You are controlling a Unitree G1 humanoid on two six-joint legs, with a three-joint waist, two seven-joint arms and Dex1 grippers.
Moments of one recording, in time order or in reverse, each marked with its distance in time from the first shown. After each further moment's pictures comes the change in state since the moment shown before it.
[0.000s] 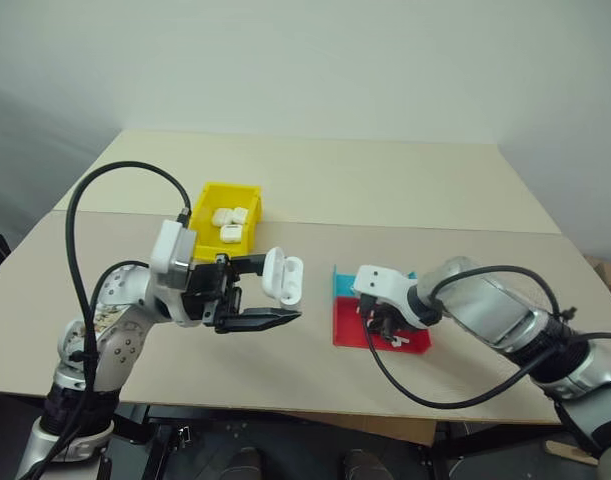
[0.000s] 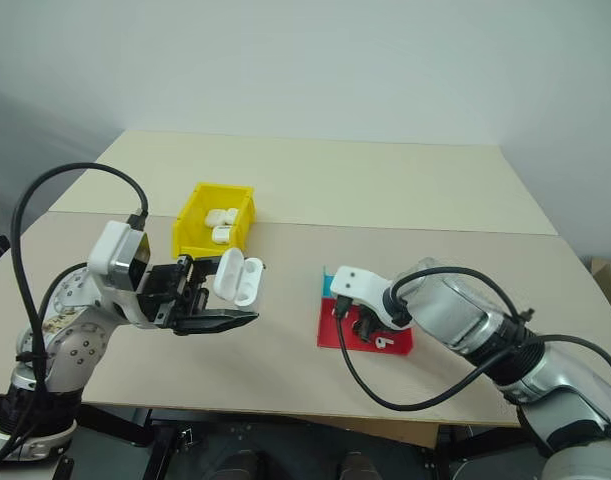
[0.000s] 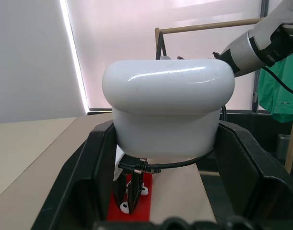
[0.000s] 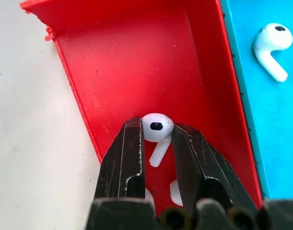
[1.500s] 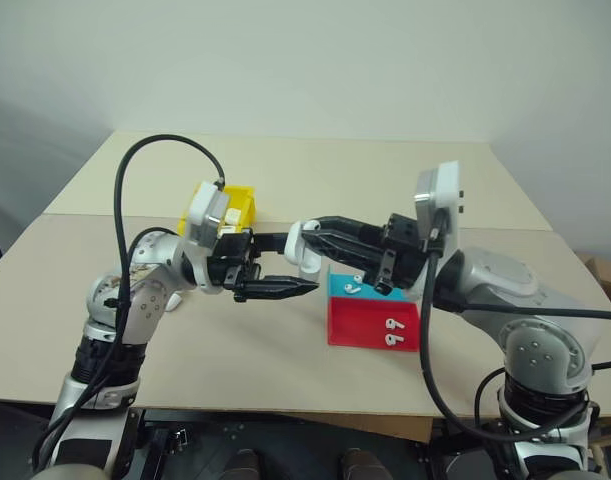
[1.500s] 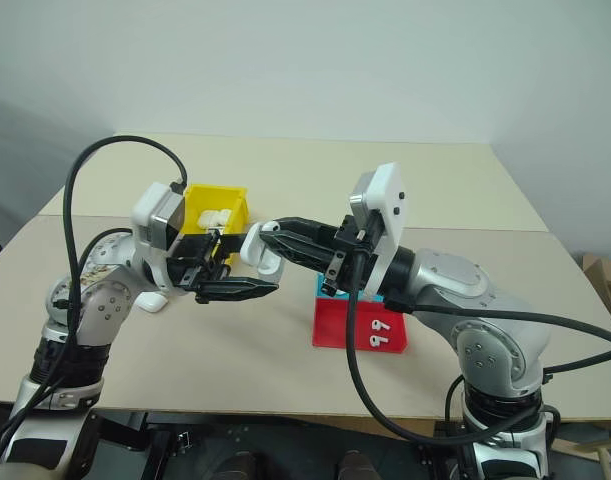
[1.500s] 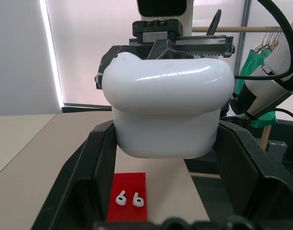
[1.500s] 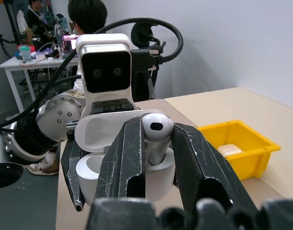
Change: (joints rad) left arm -0.238 -0.070 -0.069 0.186 0.064 0.138 -0.052; right arm 0.206 0.395 -0.633 -0.329 0.607 -0.357 -0.381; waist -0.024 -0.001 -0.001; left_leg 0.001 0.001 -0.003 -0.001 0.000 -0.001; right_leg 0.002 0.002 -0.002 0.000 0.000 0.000
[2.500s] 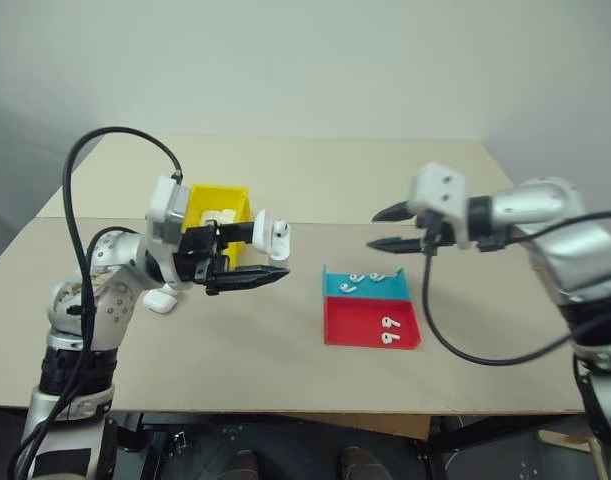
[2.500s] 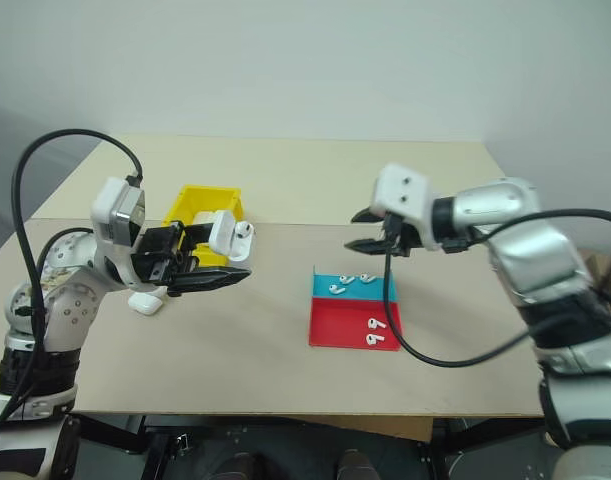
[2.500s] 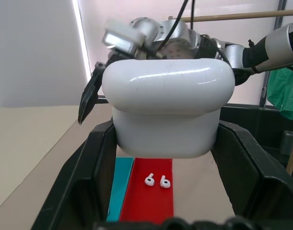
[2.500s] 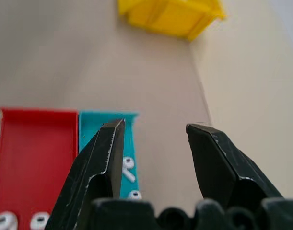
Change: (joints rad) left arm 0.082 0.073 0.124 -0.036 0.022 -0.023 0.030; right arm -0.386 -0.390 0.469 0.844 -0.695 -0.672 0.683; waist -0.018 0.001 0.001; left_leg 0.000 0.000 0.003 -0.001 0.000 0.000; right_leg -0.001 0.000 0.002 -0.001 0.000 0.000
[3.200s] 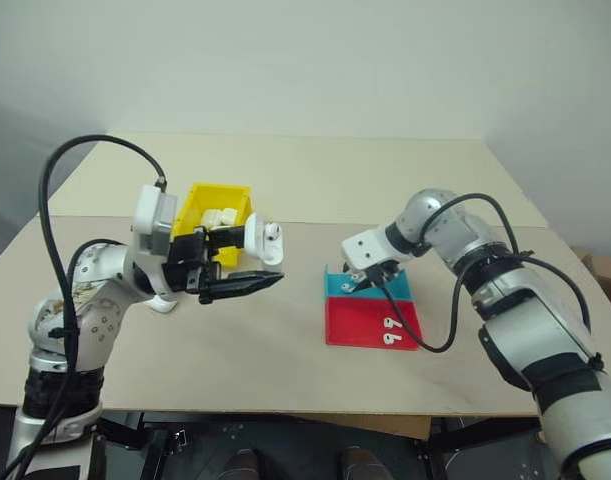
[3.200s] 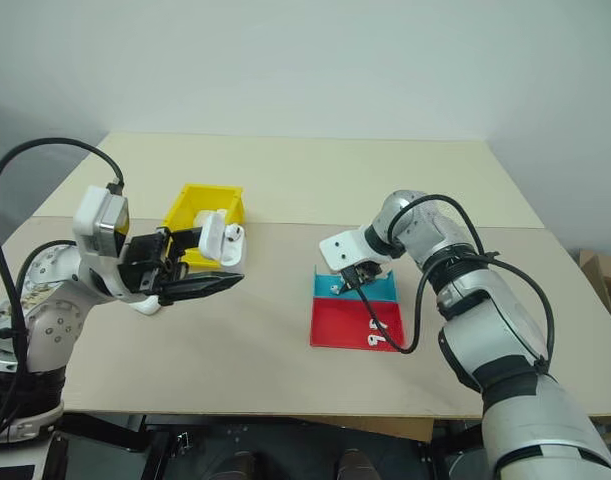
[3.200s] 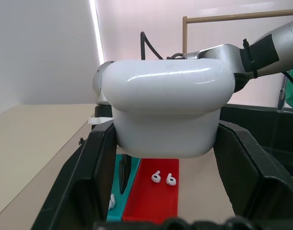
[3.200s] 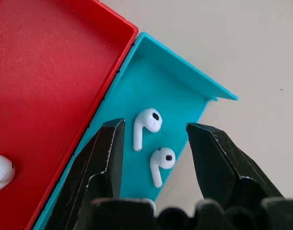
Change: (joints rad) left arm 0.080 0.031 0.053 -0.113 -0.043 0.012 0.080; right arm -0.254 0.353 0.192 0.801 -0.446 -0.647 0.148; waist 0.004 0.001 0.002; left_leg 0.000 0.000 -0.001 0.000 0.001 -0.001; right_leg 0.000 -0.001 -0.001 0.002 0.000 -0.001
